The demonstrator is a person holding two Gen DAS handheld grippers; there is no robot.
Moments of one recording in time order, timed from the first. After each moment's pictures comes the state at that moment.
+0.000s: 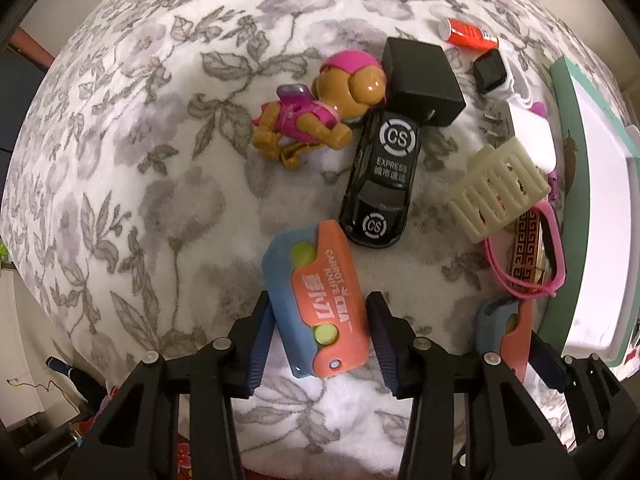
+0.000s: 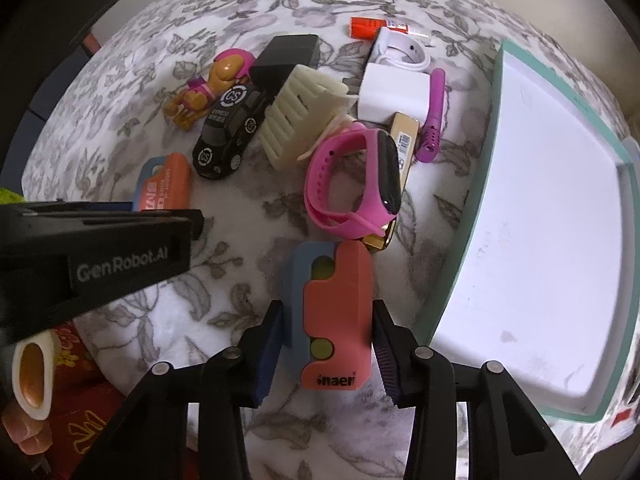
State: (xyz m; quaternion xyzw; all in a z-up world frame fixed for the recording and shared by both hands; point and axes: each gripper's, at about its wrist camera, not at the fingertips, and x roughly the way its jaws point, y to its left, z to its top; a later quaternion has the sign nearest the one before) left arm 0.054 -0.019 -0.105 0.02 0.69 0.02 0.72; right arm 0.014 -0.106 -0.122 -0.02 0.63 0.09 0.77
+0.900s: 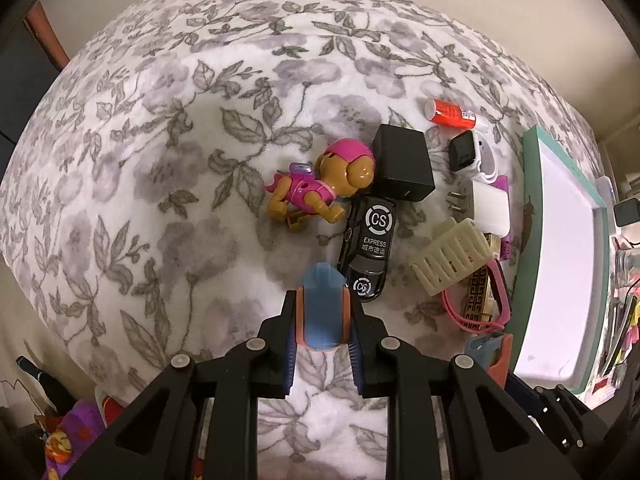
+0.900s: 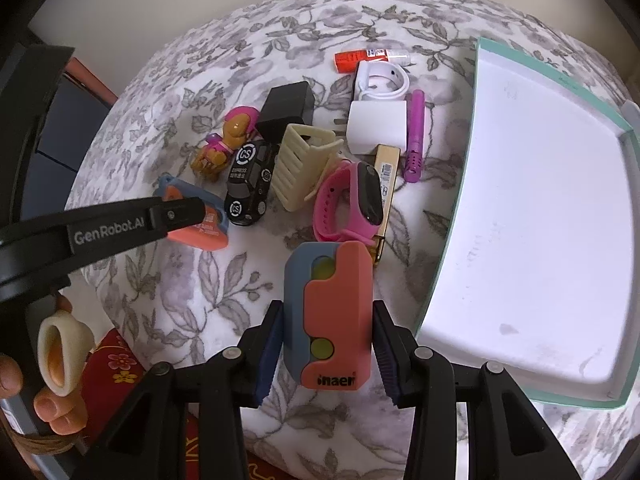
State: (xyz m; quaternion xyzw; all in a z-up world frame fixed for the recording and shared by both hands) left arm 0.066 -0.001 -0.058 -0.03 0.63 0.01 0.77; right arm 0.011 -0.159 -0.068 0.06 0.61 0.10 0.78
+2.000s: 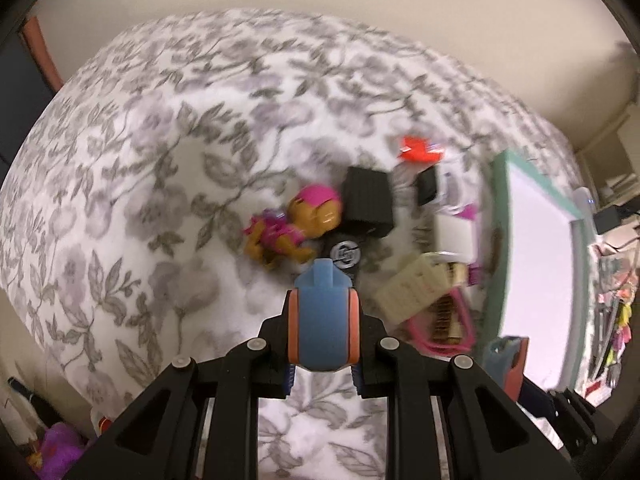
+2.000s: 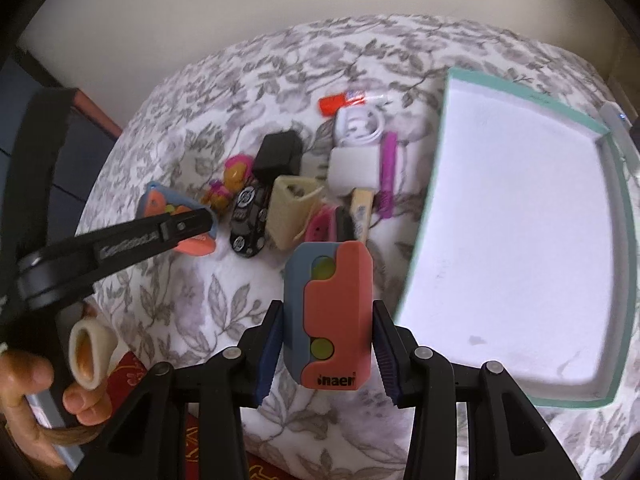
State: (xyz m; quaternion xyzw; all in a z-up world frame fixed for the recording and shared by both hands) left arm 0.069 -0.017 -0.025 -0.03 0.58 -0.03 0.81; right arm 0.010 -0.181 -0.039 0.11 0.56 0.09 0.81
